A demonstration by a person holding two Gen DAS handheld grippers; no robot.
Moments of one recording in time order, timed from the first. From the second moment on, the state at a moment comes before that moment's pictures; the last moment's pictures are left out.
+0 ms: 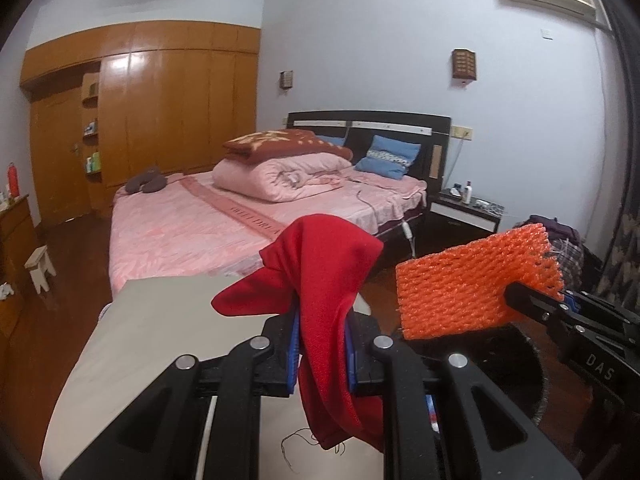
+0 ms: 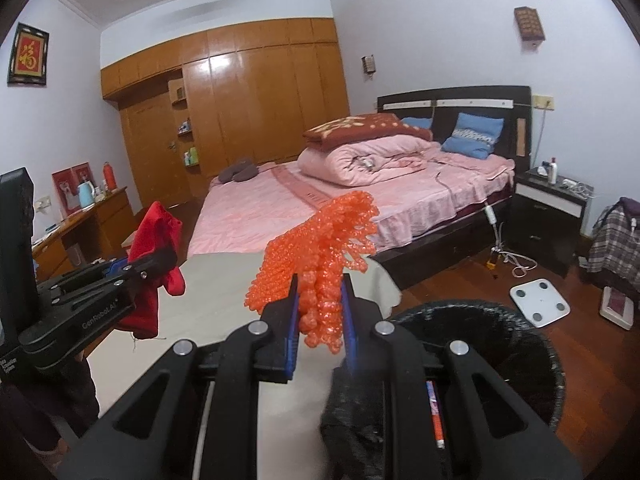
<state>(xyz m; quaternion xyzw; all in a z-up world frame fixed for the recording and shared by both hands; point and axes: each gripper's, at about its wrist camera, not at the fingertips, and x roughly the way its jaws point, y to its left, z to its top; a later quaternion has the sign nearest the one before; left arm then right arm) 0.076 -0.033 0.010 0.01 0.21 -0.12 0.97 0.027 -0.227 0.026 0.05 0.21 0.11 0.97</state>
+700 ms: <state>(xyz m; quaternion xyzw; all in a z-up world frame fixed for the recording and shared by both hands) 0.066 -0.123 0.003 0.04 0.21 -0.22 0.95 -0.006 -0.308 0.020 0.05 0.20 0.02 0.98</state>
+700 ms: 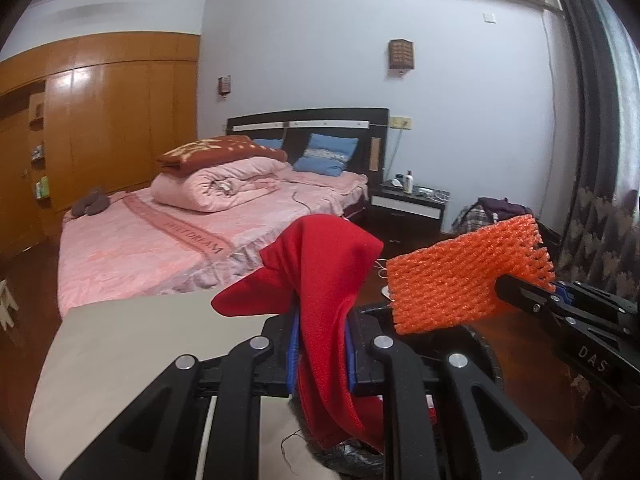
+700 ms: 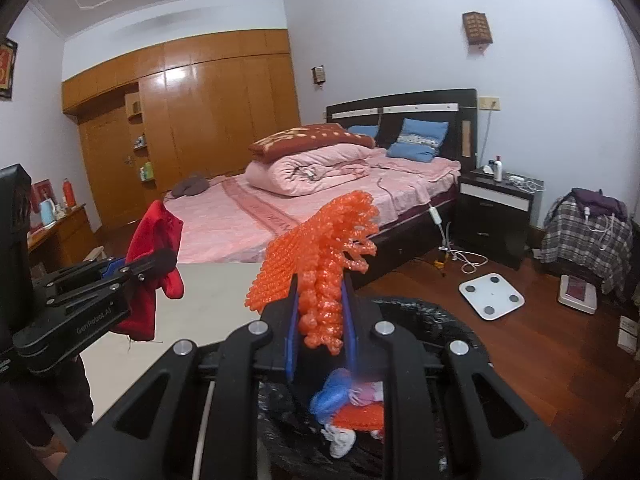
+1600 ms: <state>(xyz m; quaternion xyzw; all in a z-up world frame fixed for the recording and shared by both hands) 0.086 -0.227 -0.038 0.08 0.24 -0.31 0.92 -0.007 -0.380 -0.028 0.07 0.24 -0.06 0.97</state>
